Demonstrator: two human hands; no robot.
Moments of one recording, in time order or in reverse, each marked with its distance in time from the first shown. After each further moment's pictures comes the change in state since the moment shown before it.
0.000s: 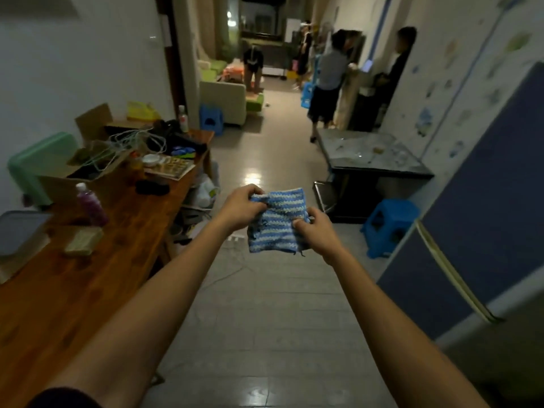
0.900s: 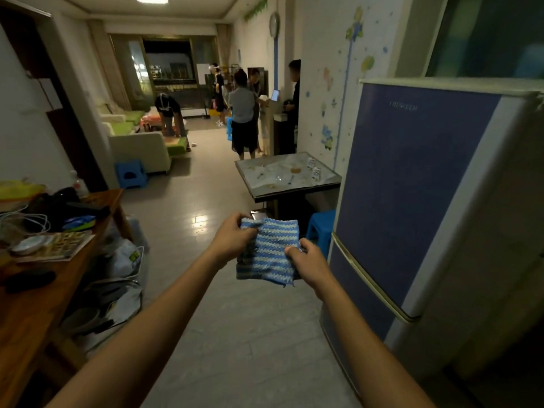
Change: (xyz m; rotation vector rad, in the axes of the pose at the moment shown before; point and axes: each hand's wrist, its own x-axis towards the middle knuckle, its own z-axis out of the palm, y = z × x) left_hand 0.078 0.176 0.237 -0.084 -0.144 0.126; right_hand 0.023 0.092 -0.249 0.247 0.254 0.052
